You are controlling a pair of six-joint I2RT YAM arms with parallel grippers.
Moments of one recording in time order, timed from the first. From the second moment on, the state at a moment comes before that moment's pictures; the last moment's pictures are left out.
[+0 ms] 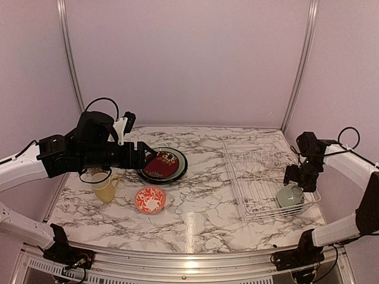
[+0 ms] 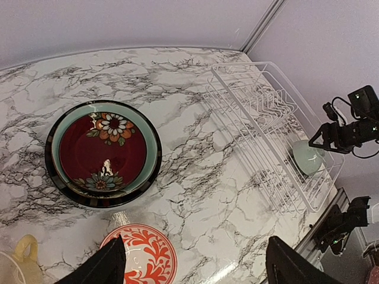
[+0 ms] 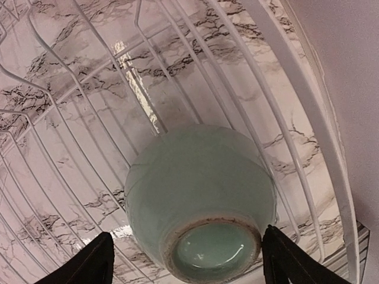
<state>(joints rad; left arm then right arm) -0.93 1.16 1.07 -0.46 -0.15 -0.56 0.02 1.26 0.91 -0.96 0.12 0.45</state>
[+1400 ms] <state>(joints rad) -0.92 1.17 1.07 -0.45 -0.13 -0.56 -0.03 1.24 0.87 -0.97 0.05 0.44</state>
